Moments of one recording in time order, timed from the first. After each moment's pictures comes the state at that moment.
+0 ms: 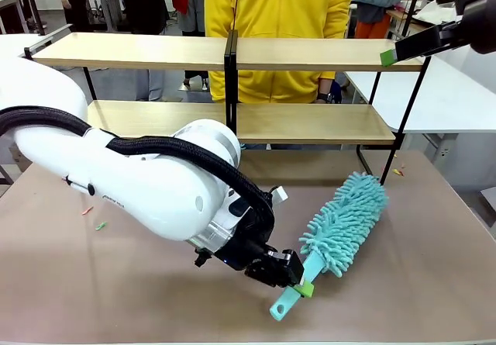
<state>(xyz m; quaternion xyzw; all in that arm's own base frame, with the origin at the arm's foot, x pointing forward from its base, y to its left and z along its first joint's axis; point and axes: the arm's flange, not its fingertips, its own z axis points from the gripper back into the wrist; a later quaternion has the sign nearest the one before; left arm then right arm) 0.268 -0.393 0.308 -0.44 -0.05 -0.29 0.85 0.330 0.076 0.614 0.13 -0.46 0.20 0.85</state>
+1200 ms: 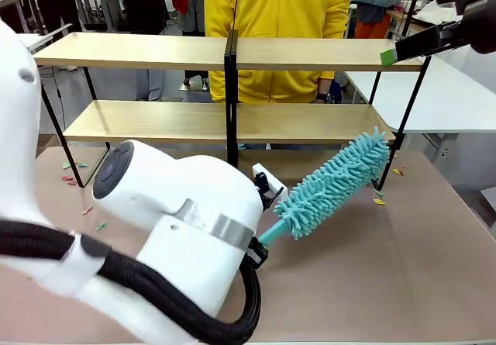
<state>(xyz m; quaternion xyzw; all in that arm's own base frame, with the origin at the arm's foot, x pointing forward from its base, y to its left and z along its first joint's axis) 0.253 -0.368 0.346 -0.12 -0.30 -0.46 0.83 0.330 0.076 0.614 0.13 -0.46 0.20 0.85</state>
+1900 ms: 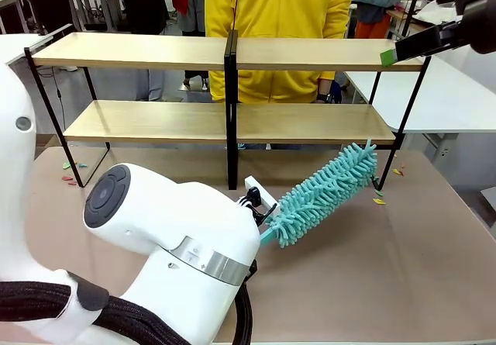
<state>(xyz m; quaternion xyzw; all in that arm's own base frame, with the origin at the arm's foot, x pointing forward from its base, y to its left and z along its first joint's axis) 0.240 -0.358 0.334 -0.09 -0.30 -0.46 0.83 0.330 0.076 0.614 0.13 -0.46 0.20 0.85</state>
